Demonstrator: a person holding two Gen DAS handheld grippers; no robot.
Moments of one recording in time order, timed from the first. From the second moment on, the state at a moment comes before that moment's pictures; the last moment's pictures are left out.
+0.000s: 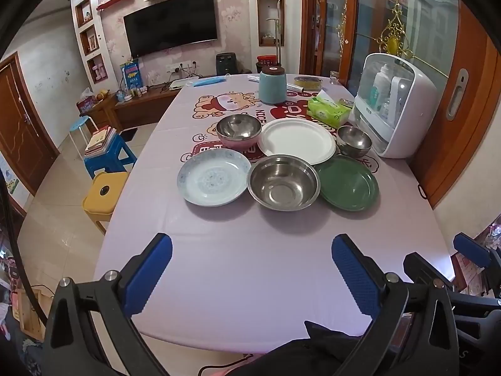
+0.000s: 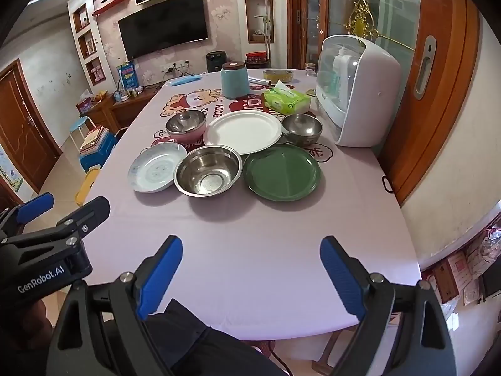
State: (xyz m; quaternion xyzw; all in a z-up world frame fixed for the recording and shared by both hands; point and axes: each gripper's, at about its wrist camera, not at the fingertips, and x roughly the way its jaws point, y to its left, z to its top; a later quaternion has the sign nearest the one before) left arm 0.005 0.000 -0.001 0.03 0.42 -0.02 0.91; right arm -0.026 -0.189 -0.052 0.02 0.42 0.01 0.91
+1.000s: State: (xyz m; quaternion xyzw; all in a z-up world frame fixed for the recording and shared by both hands) left arm 0.020 -0.001 -0.001 0.02 0.42 -0.03 0.91; right arm -0.018 -0.183 -0.052 0.01 0.42 0.00 0.91
